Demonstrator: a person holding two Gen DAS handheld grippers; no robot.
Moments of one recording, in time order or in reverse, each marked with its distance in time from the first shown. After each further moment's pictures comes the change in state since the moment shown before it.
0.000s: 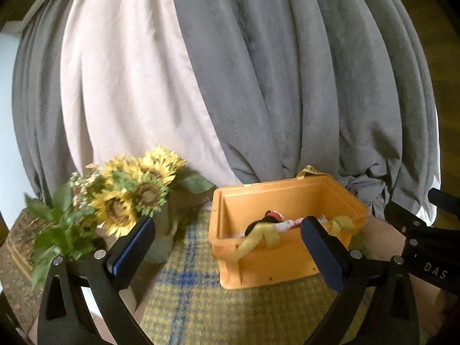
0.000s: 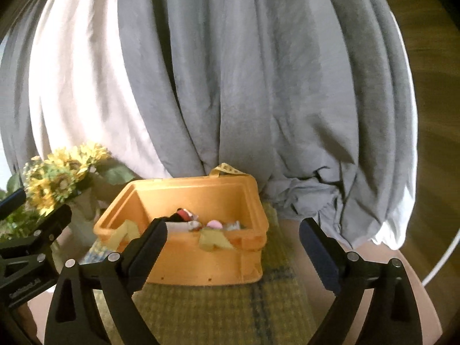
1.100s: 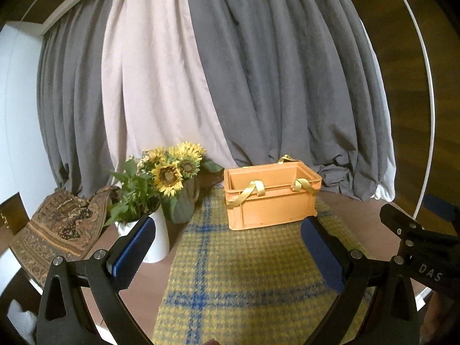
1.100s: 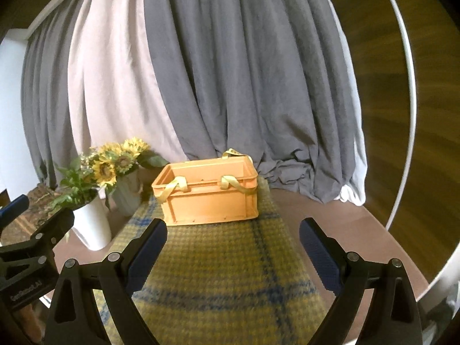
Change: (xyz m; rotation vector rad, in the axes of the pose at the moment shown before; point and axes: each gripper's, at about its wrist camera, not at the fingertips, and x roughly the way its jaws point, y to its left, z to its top) left arm -0.224 0.029 -0.058 -0.010 -0.023 -0.032; right arm -0.227 0.015 -0.080 0.049 -0.040 0.000
